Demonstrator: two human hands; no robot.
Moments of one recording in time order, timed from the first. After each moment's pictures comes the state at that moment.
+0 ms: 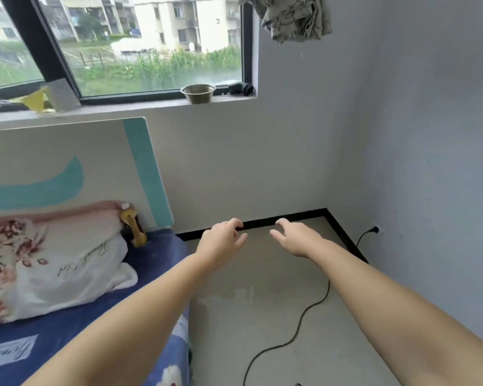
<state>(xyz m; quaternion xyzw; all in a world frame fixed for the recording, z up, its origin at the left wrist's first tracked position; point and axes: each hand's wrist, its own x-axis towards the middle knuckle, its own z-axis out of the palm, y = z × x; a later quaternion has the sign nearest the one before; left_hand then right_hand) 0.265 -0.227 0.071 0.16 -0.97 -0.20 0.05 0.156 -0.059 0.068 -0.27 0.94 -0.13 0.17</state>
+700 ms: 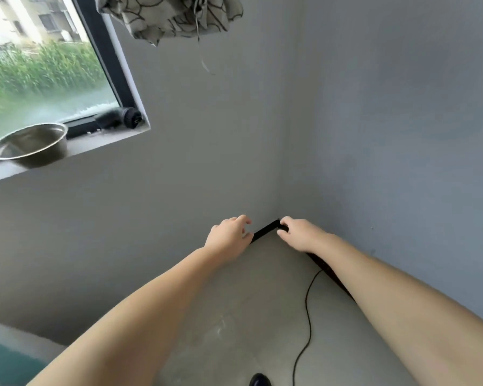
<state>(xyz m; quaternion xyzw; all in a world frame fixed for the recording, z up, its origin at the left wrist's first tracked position) -0.204 -0.246 0.060 -0.05 -0.98 -0.20 -0.08 -0.249 -0.052 0.036 -0.07 0.96 -0.16 0.20</state>
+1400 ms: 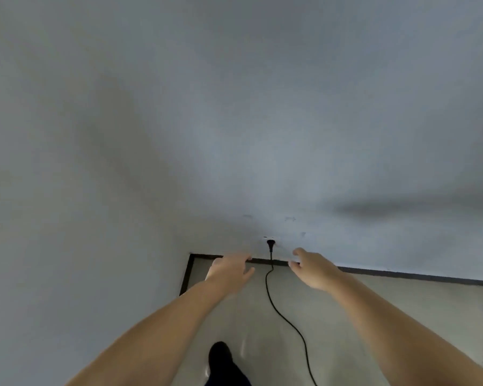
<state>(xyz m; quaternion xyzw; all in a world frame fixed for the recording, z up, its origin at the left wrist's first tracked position) -0.527 -0.050 -0.063 -0.41 -0.85 -0.05 -0.31 -0.383 0.114 -0.092 0.36 0.85 -0.31 0.22</state>
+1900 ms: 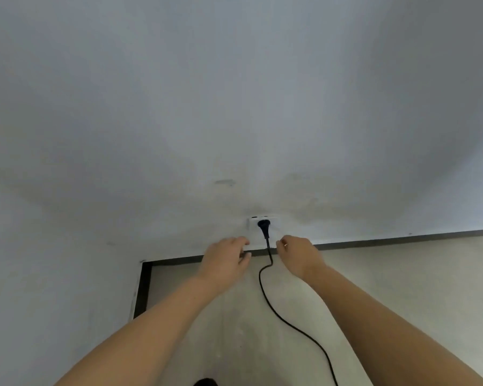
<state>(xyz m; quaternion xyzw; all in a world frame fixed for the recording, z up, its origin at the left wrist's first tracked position) -0.620 0.029 -0.380 -0.54 -0.80 -0.12 -0.23 -0.481 0.147 -0.397 0.50 0.80 -0.30 0.12</state>
